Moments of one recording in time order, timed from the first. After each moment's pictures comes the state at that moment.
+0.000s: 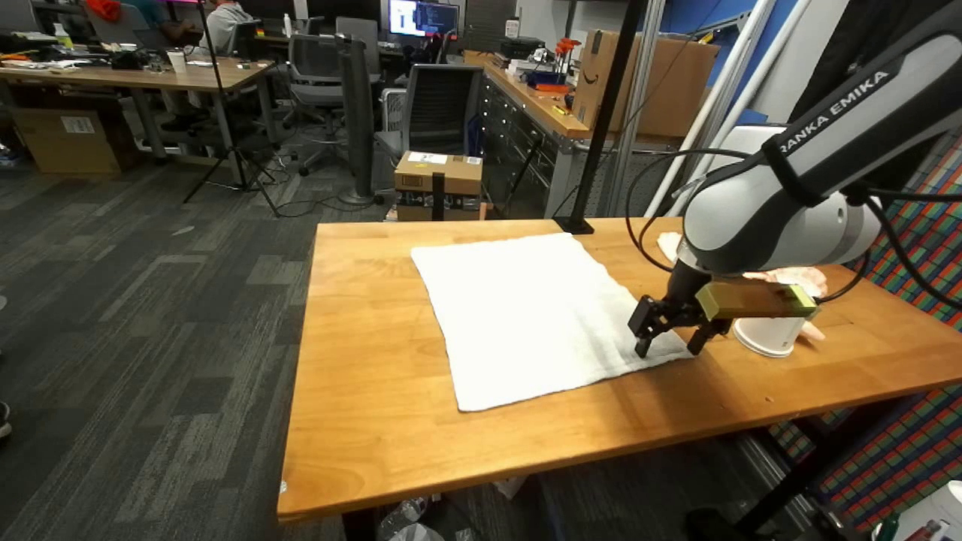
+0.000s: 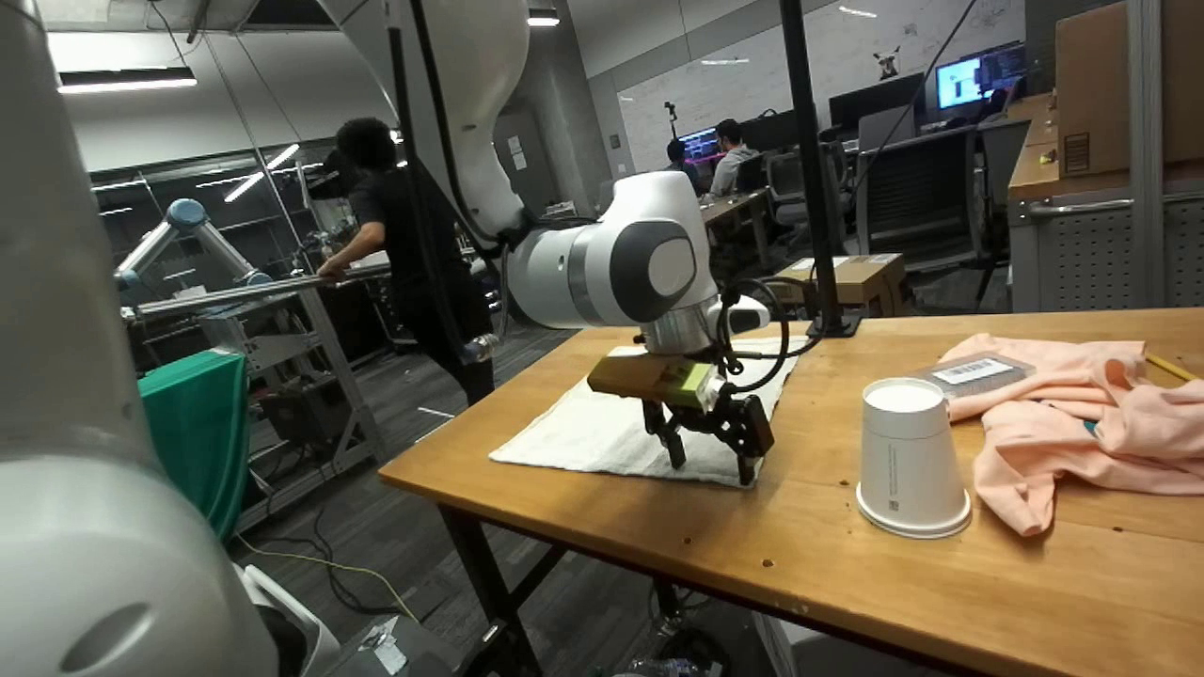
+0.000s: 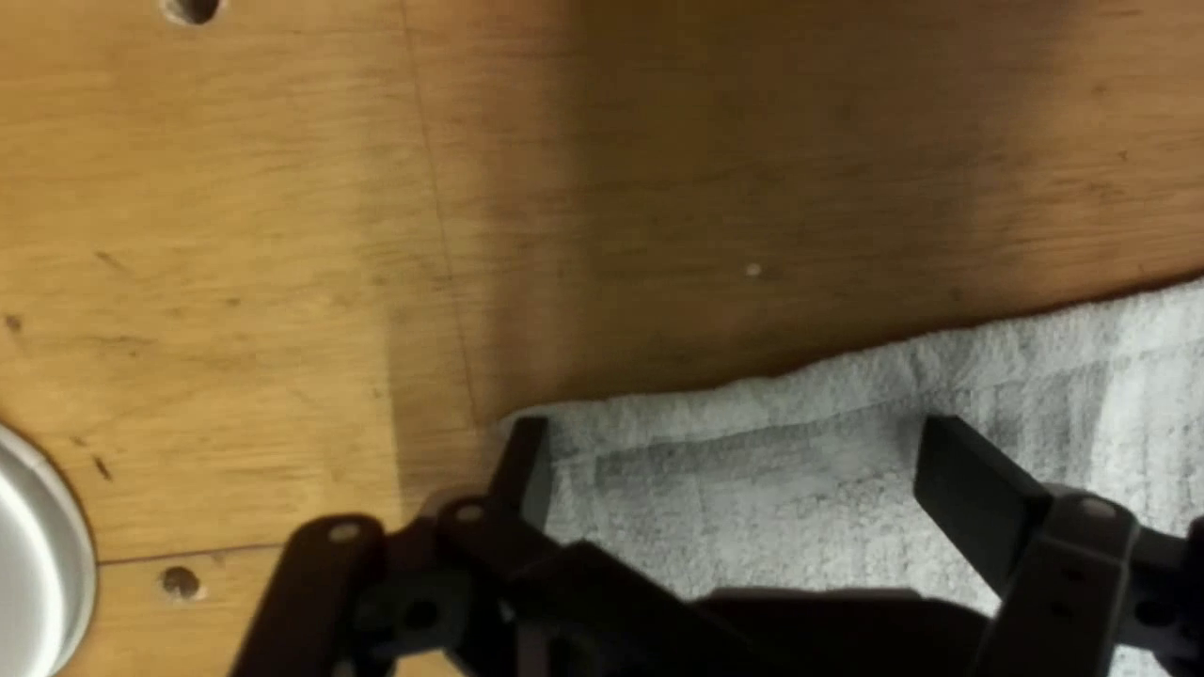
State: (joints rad) arm -0.01 0.18 0.01 -2.49 -0.03 2.64 0.07
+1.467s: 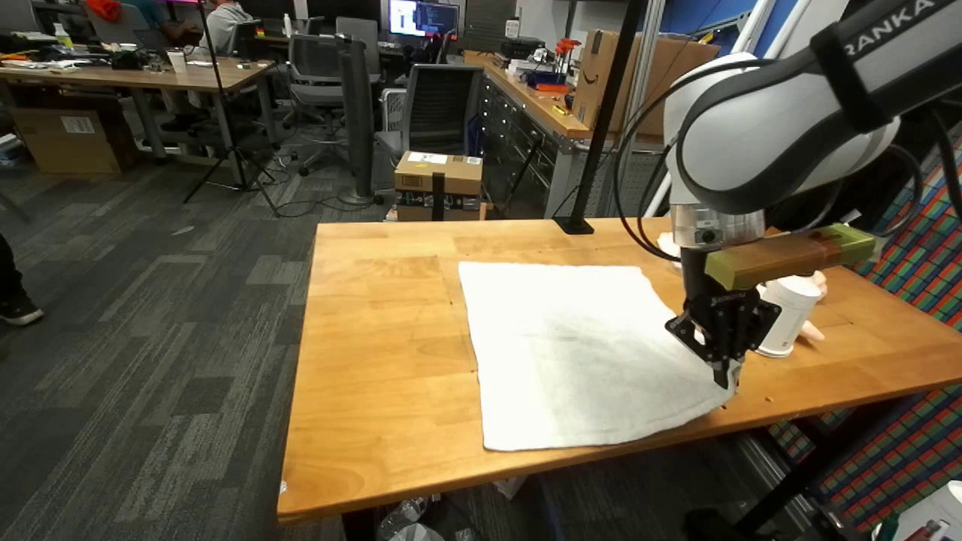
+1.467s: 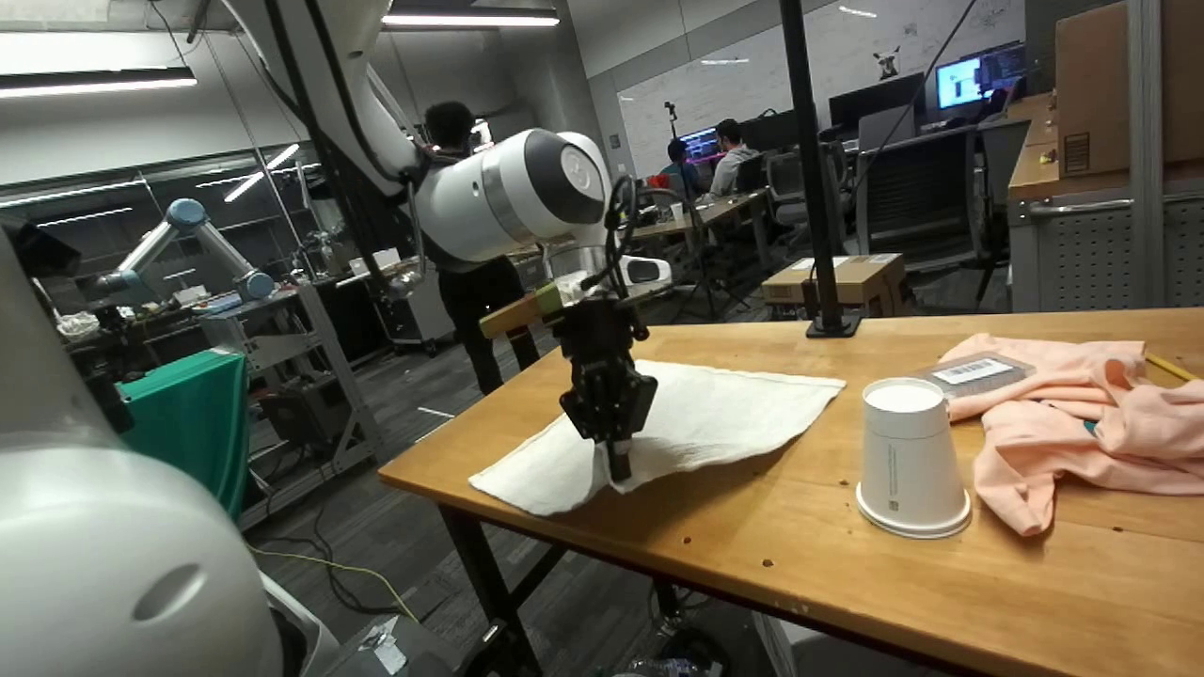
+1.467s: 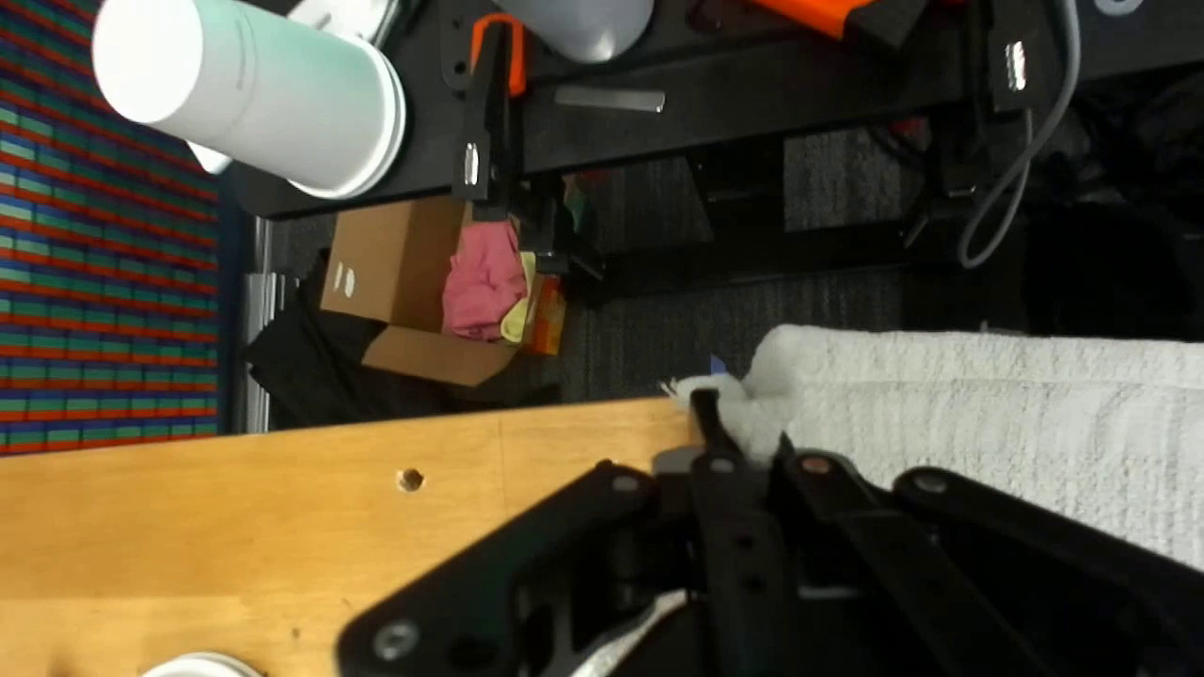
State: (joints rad) arm 0.09 -0.04 0.09 -2.46 -0.18 1.96 0.37
